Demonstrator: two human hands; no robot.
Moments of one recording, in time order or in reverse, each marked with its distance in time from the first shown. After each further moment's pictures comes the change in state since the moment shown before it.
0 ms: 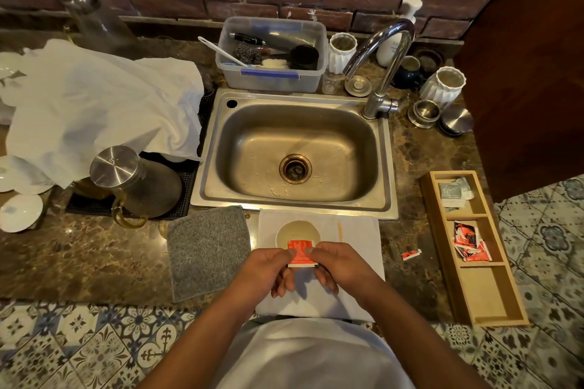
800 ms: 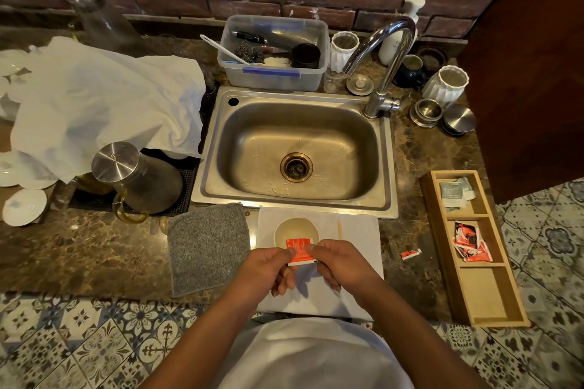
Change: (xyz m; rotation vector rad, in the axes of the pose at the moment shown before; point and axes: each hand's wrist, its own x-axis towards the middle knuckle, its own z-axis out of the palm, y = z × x) left_hand -0.002 -0.005 0.008 -0.052 0.054 0.001; right_hand 0.003 0.007 -0.004 0.048 0.025 0.011
